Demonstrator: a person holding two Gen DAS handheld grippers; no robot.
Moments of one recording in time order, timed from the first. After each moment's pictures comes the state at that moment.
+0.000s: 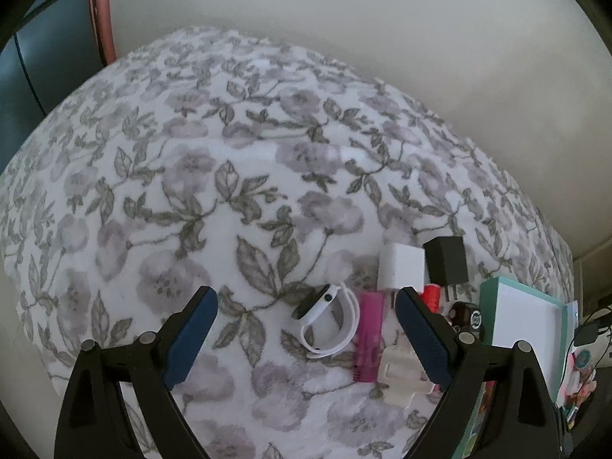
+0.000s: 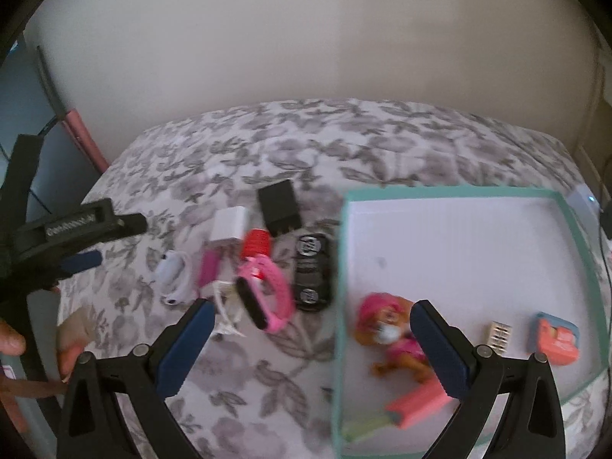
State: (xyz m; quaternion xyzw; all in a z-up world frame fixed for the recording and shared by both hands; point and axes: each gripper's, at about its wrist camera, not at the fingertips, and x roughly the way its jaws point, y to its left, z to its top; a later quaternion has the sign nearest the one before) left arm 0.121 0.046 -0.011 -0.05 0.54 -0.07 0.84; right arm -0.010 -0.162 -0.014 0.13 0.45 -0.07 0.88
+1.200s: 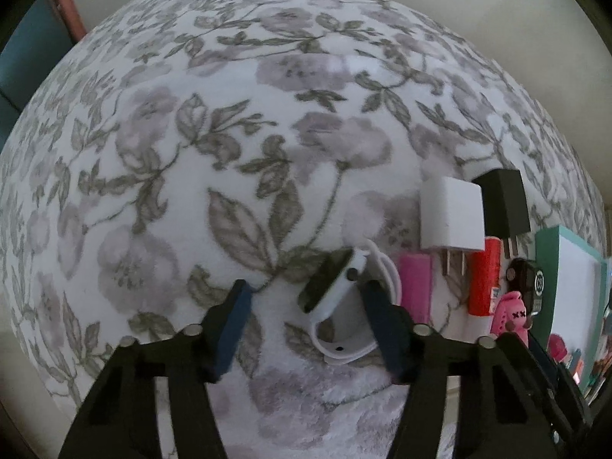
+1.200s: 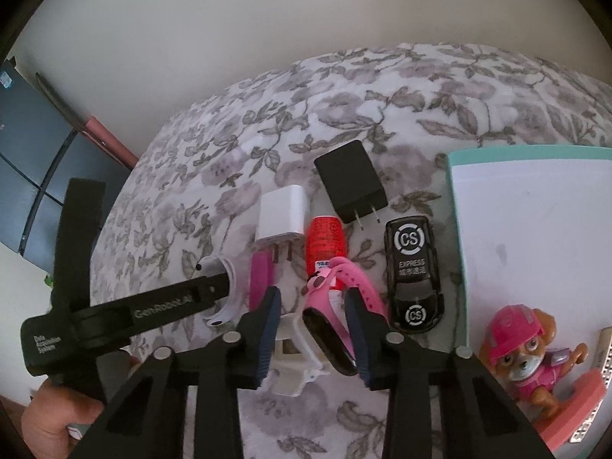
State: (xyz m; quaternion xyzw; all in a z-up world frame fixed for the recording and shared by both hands) left arm 0.142 0.015 -0.077 0.03 0.62 -0.07 0.78; right arm 0.045 -0.144 -0.061 0.22 0.49 0.01 0.84
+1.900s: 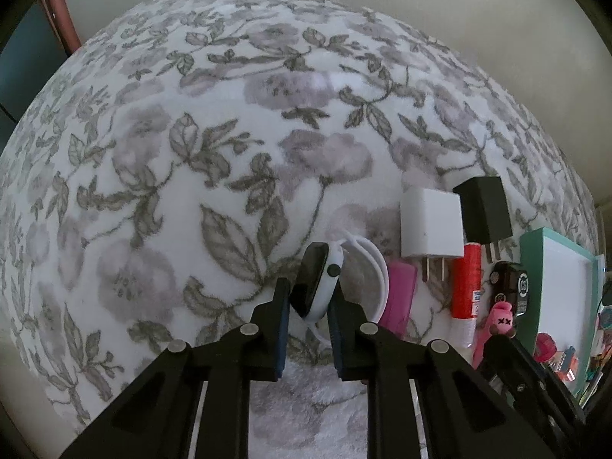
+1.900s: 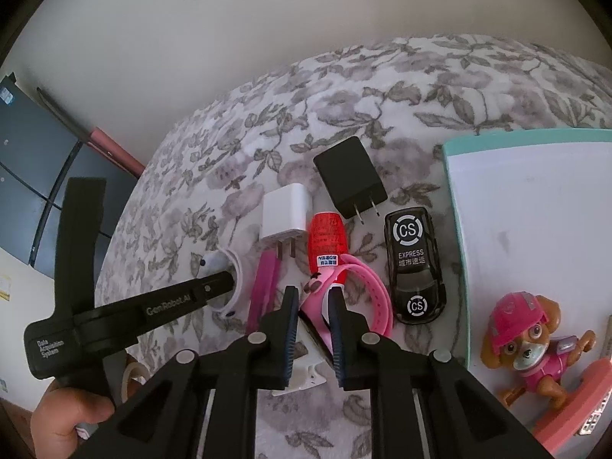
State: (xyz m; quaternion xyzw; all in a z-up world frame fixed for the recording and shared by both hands) left arm 0.140 0.020 -0.063 0.02 0.60 -0.09 0.79; right arm 0.040 -0.153 -0.061 0.25 0.48 0.02 0.84
